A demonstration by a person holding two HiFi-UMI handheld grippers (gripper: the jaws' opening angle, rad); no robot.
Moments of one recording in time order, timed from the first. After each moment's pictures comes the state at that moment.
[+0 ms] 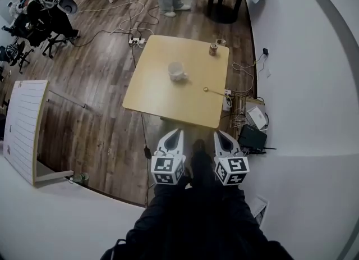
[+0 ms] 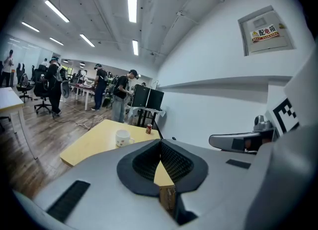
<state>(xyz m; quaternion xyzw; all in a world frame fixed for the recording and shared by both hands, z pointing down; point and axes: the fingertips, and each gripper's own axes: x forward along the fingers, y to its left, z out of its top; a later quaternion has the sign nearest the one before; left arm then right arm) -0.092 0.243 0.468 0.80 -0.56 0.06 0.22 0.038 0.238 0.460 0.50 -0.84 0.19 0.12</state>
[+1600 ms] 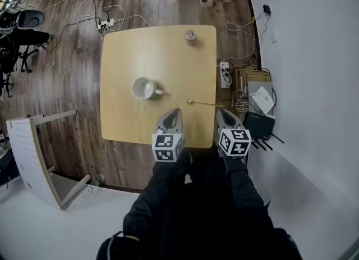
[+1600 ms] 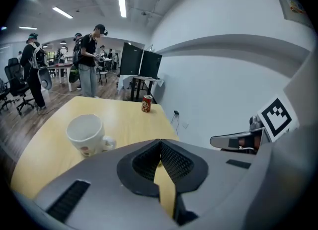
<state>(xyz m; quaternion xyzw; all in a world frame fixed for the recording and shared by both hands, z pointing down) -0.001 -0.061 0.651 0.80 -0.48 0.22 0.29 0.158 -0.043 0.681 0.55 -0.73 0.38 0.17</state>
